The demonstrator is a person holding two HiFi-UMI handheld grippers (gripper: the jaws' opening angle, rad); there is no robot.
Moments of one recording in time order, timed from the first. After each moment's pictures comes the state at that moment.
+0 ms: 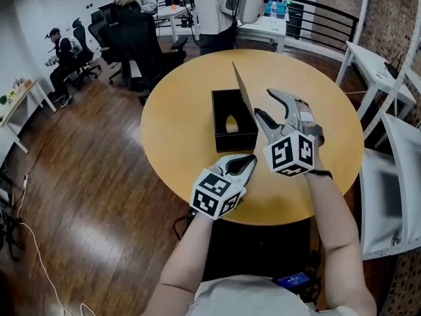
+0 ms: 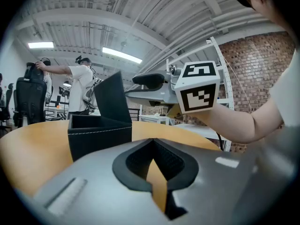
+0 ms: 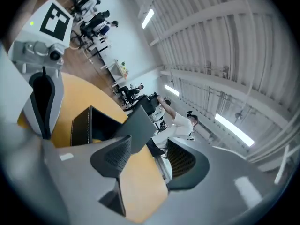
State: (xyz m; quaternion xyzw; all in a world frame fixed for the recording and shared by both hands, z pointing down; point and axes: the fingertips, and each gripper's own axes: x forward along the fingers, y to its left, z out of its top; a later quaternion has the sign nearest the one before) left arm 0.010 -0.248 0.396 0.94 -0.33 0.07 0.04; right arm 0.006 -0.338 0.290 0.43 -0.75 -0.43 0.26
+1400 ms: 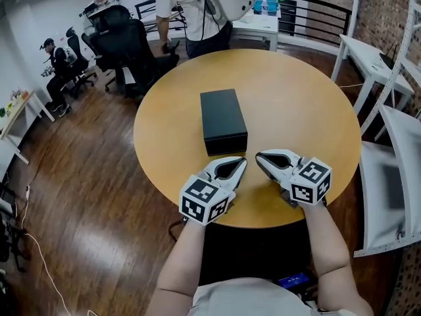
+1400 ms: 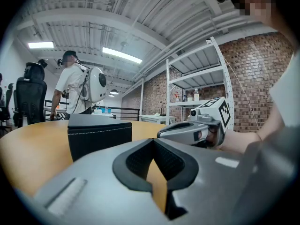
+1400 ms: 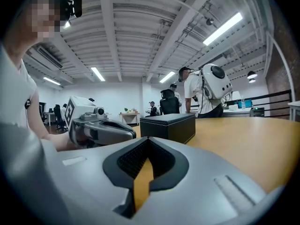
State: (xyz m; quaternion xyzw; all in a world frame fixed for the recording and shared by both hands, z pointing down) left arm 0.003 -0.247 0.395 0.94 -0.33 0.06 0.04; right arm 0.026 -0.258 0.398 0.26 -0.96 0.04 0.05
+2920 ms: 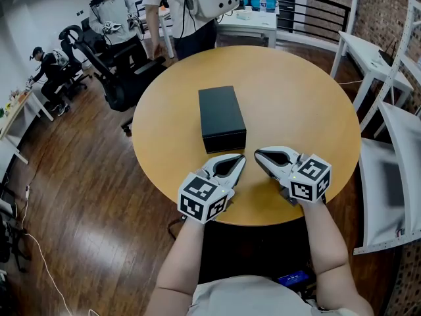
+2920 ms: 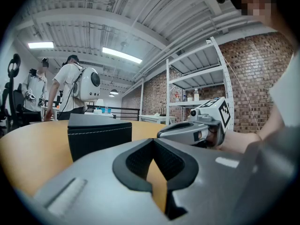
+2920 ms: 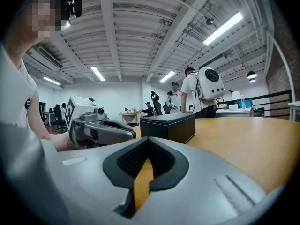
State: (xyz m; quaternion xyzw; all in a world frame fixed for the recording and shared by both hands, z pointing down) left arm 0.003 -0.247 0.393 0.94 -0.33 0.06 0.04; right arm 0.026 -0.258 0.396 0.26 -0.96 0.04 0.05
